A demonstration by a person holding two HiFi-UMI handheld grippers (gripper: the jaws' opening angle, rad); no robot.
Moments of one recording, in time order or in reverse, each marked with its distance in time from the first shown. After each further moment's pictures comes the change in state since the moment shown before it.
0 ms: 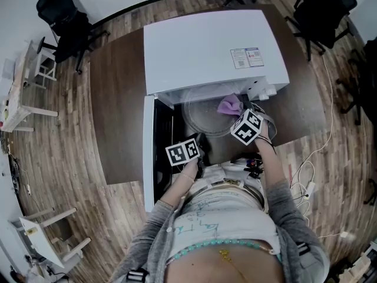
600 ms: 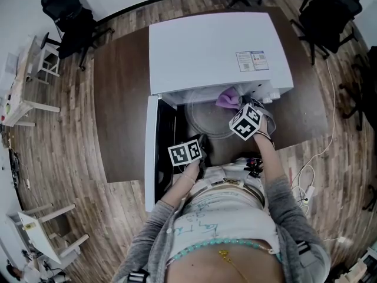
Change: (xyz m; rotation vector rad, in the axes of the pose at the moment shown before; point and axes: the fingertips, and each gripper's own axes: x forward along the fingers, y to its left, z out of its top) left arm -0.002 -0.001 0.000 0.010 0.010 0.003; right arm 0.004 -0.020 0.035 -0.015 -0.058 -0.031
